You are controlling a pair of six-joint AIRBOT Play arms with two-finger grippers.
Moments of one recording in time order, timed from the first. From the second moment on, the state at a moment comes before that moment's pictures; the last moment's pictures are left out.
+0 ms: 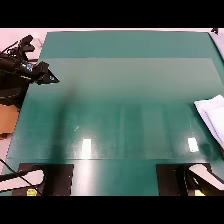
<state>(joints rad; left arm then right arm) 0.16 -1.32 1.48 0.89 -1.48 -1.41 -1.20 -1.02 0.92 -1.59 1.23 1.85</state>
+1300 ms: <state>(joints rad) -0.09 -1.30 1.49 0.49 -1.28 -1.16 0.08 -1.45 1.78 -0.78 1.47 1.42</state>
